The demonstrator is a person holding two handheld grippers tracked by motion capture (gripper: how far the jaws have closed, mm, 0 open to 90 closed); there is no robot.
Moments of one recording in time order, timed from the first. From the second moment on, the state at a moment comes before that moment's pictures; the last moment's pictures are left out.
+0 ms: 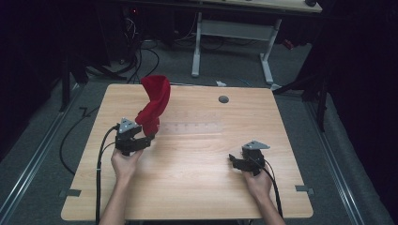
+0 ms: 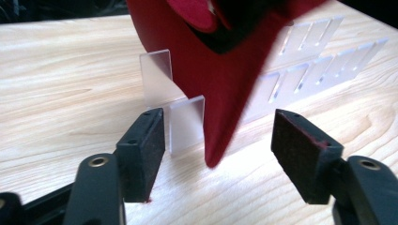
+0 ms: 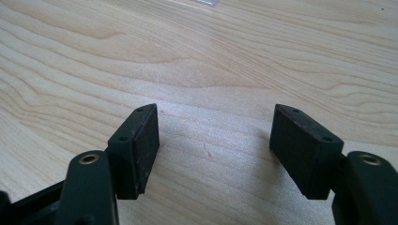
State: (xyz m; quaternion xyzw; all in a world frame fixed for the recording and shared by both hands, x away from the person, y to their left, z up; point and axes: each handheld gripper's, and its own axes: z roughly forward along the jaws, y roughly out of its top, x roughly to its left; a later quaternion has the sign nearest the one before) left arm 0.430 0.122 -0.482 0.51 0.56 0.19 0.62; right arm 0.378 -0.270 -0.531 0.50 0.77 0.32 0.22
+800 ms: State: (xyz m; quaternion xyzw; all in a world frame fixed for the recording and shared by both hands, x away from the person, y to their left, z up) left arm 0.381 0.135 -0.484 0.52 0.56 0.19 0.61; right arm 0.379 -0.270 -0.531 0.50 0.77 0.33 0.22
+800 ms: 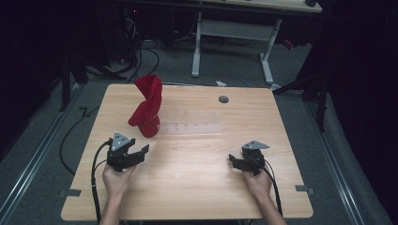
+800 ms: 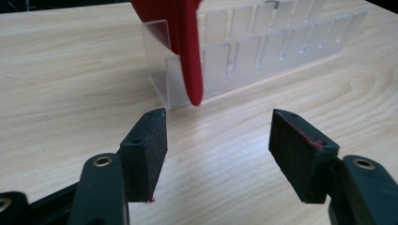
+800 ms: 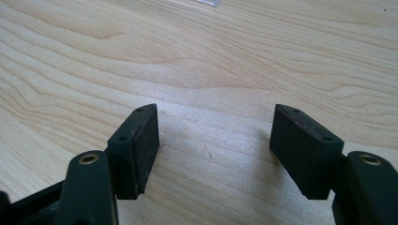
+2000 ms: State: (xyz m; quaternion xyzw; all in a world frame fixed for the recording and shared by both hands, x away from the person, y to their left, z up) left arm 0.364 0.063 -0.516 0.60 0.51 0.14 0.60; right arm 0.379 -0.269 -0.531 0.49 0.78 0.33 0.22
